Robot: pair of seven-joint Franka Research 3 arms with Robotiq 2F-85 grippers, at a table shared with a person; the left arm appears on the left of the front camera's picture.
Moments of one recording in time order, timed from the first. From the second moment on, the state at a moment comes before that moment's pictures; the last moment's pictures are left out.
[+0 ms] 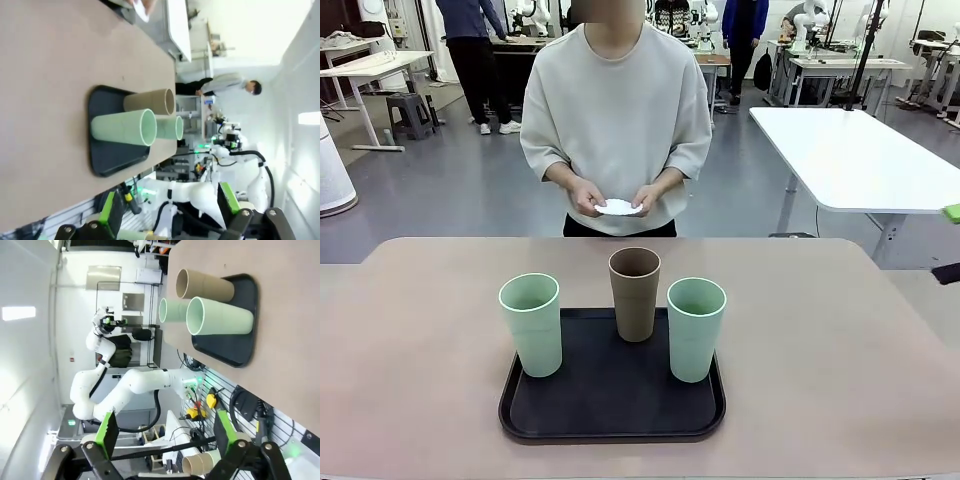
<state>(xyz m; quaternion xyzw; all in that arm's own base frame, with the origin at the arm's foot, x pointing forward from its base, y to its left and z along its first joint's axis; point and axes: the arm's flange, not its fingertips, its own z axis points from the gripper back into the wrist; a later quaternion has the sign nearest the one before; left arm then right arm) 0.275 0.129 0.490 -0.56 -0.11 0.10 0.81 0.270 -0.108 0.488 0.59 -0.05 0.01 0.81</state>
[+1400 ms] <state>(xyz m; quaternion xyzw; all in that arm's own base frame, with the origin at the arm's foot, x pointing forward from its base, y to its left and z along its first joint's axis) 0.267 0.167 0.471 -0.57 -0.12 0.06 0.81 0.265 -0.137 0.466 0.56 -0.01 0.04 0.83</state>
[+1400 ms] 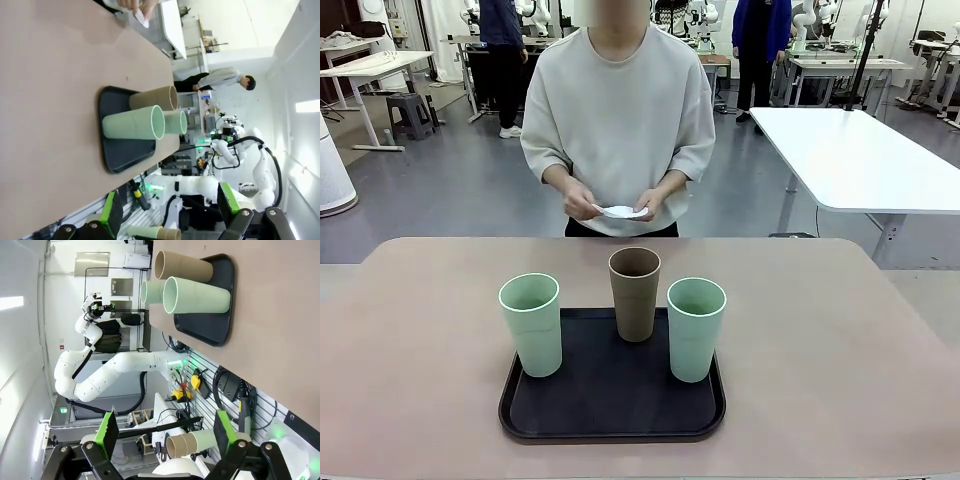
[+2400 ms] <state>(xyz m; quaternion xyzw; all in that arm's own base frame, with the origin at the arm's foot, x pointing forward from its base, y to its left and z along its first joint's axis) 0.267 0.167 0.471 -0.57 -0.12 0.06 0.81 0.264 -0.138 0.466 0.56 -0.02 0.04 0.83</state>
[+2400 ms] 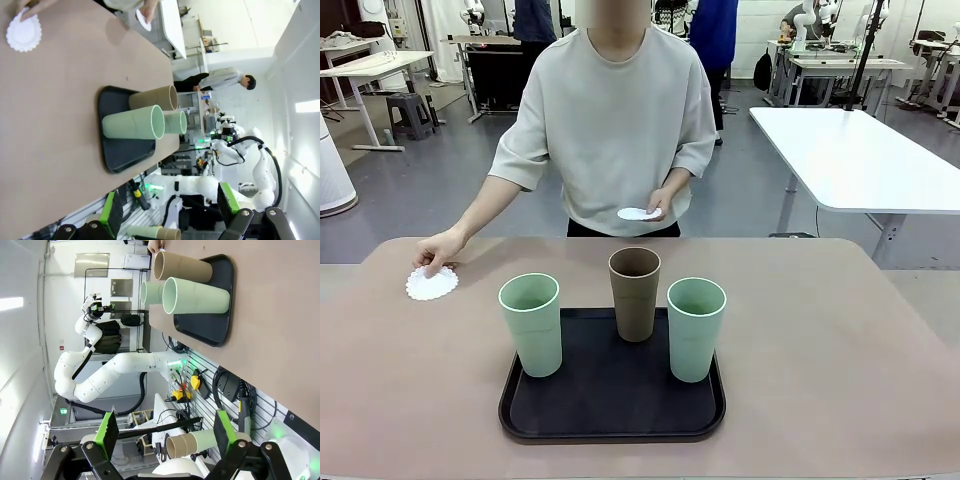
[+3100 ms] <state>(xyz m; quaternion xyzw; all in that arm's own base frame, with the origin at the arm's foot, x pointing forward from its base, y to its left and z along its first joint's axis) 0.267 0.167 0.471 -0.57 -0.12 0.06 0.81 0.264 -0.138 0.466 0.56 -0.02 0.04 0.83</state>
